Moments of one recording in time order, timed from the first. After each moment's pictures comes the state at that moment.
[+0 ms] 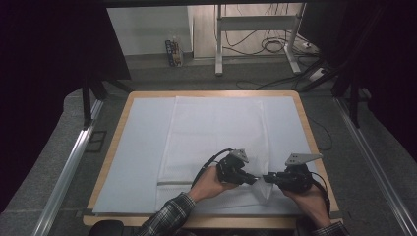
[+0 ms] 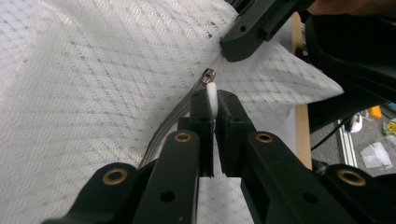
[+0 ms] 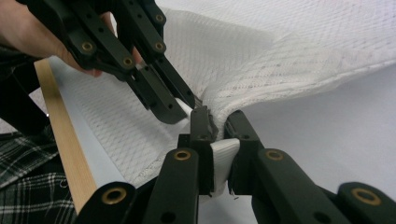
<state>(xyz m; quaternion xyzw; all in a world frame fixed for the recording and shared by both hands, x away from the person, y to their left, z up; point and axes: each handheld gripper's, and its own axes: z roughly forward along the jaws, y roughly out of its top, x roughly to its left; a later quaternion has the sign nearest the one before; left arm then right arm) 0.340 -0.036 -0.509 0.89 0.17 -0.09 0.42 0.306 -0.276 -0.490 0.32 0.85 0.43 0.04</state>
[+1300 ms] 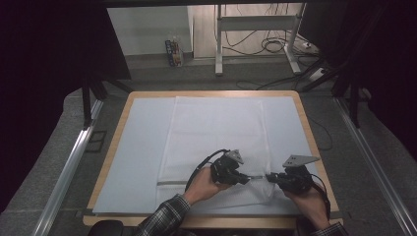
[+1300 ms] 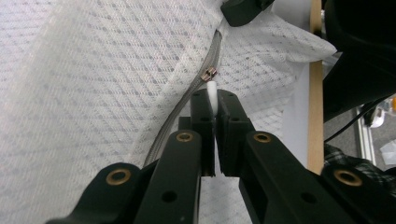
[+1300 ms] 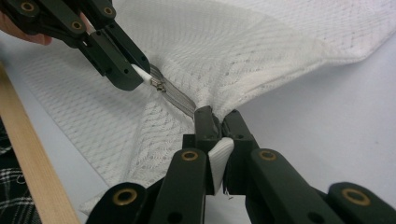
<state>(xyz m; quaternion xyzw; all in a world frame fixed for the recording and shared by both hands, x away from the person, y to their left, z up) 0.334 -0.018 -0.506 0.90 0.18 -0.06 0.39 0.301 -0.273 -0.491 0.34 0.86 0.38 0.09</state>
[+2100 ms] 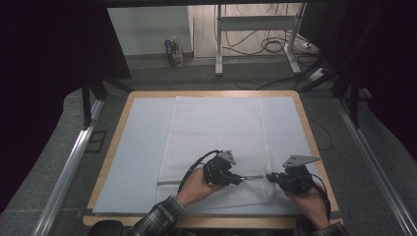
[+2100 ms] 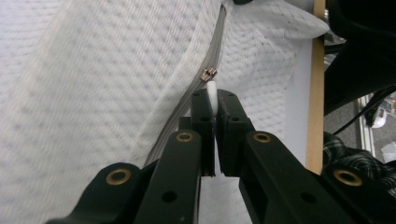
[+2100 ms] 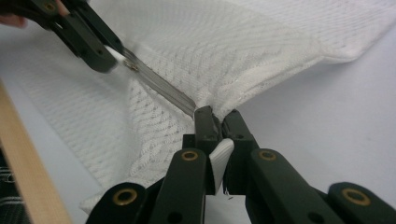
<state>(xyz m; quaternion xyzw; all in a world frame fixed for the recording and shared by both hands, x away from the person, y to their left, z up) 0.329 0.002 -0.507 0.90 0.20 -0.06 0.39 0.301 -0.273 -0.492 0.34 0.86 0.37 0.10</state>
